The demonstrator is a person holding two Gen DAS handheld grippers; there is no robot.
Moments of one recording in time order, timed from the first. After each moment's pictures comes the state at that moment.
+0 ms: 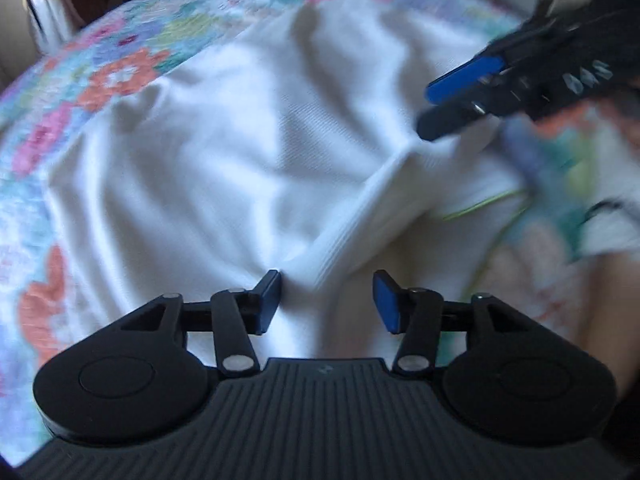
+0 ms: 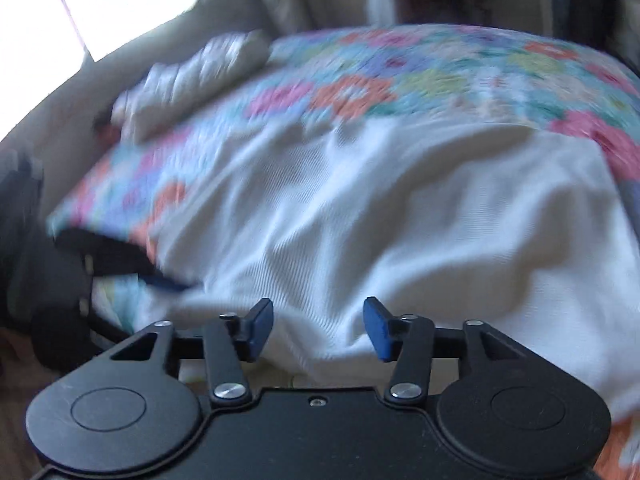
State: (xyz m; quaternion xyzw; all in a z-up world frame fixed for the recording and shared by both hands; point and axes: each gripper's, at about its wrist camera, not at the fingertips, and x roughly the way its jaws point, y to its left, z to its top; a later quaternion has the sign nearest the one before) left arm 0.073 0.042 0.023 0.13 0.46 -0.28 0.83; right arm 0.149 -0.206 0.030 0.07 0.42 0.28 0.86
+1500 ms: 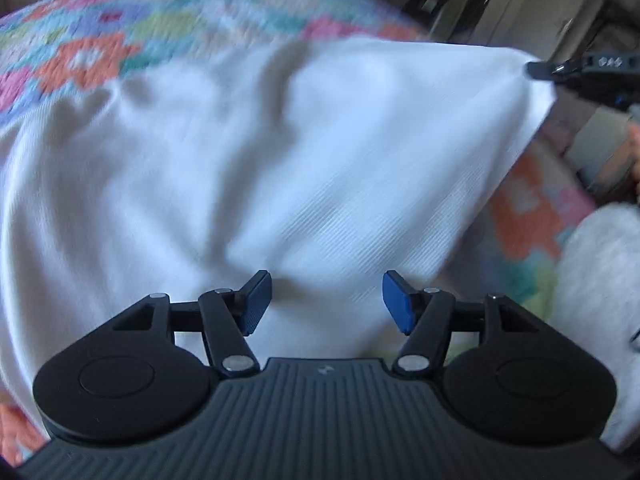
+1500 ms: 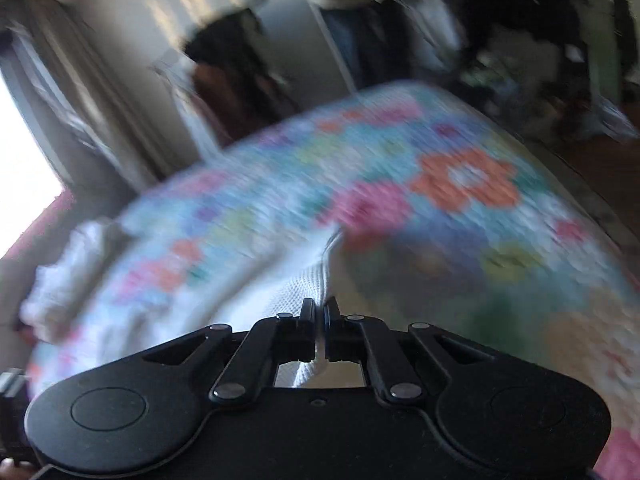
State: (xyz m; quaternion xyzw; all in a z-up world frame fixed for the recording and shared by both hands) left arm 0.132 -0.005 0.000 0.01 0.49 -0.26 0.83; right arm 0.177 -0.376 0.064 0.18 0.36 0.06 0.91
